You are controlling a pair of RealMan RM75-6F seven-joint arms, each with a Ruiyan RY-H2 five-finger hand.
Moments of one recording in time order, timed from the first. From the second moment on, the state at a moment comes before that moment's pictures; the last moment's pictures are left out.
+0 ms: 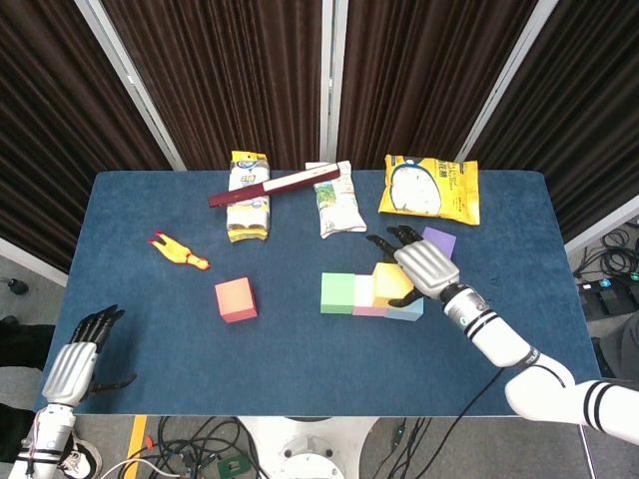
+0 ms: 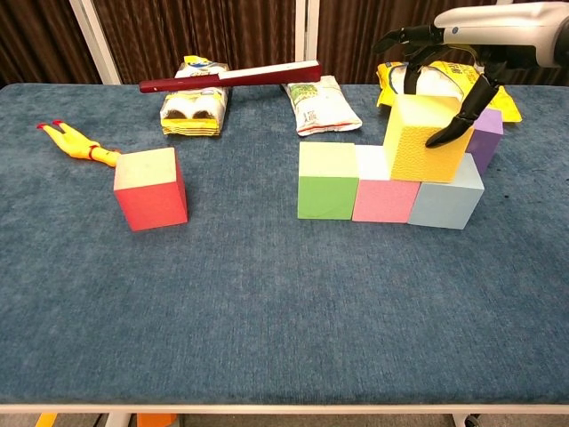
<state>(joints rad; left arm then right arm) -0.10 -1.36 0.04 -1.38 1.55 1.41 -0.28 0.82 -1.19 0.16 -1.63 -1.24 0.77 -0.03</state>
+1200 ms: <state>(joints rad) -0.13 -1.36 0.04 -1.43 1.57 1.40 -0.28 0.67 -1.02 0.14 -1.79 -1.38 0.96 0.16</state>
